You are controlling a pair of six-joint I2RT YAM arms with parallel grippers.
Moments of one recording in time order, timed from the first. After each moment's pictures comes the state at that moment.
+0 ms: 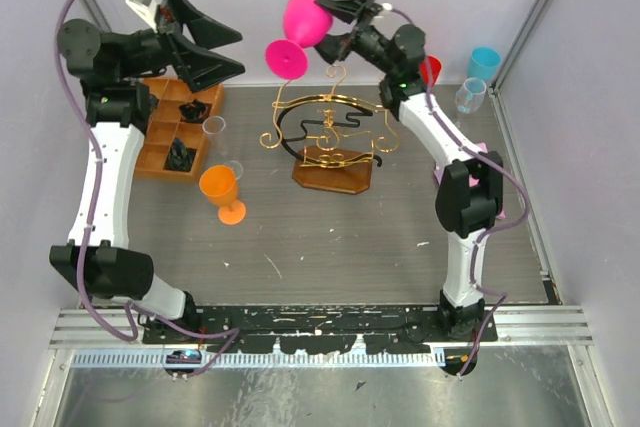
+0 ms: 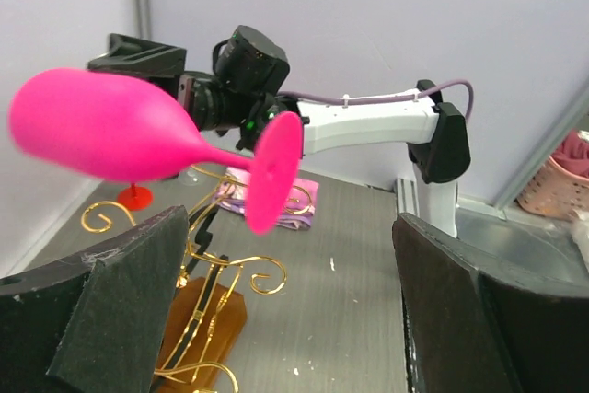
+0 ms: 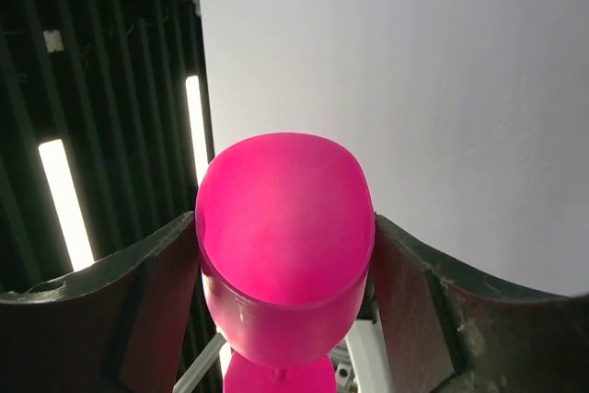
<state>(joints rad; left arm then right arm) -0.06 1.55 1.80 0.39 1.30 -0.80 0.36 2.04 1.90 0.65 -0.66 2.07</state>
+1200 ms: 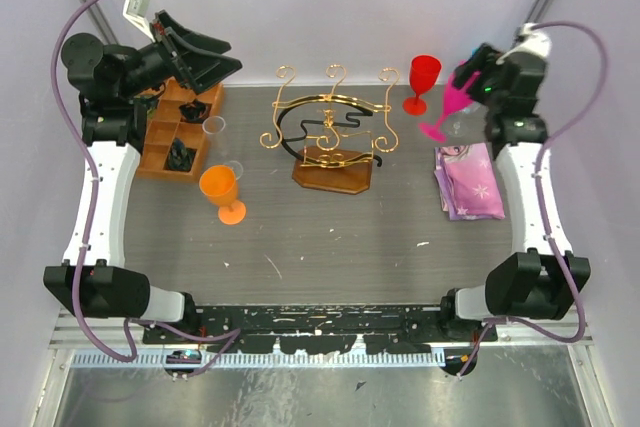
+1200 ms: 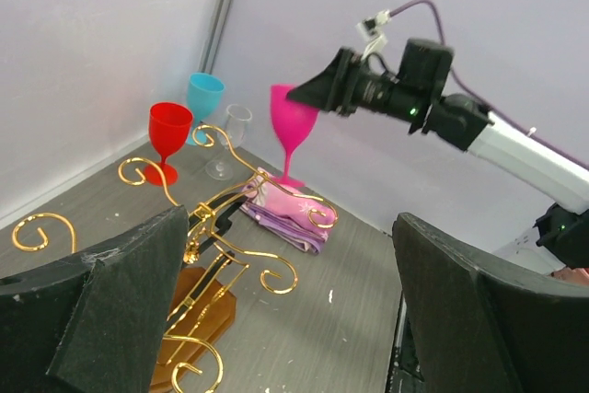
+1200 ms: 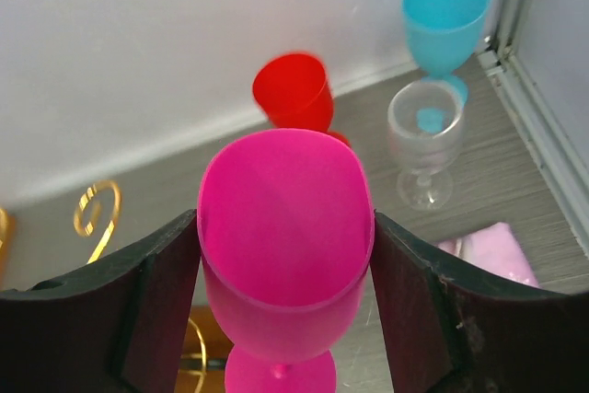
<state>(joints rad) -0.01 1.40 1.61 0.21 1.08 -0.74 -0.13 1.39 1.46 -0.28 -0.01 0.37</state>
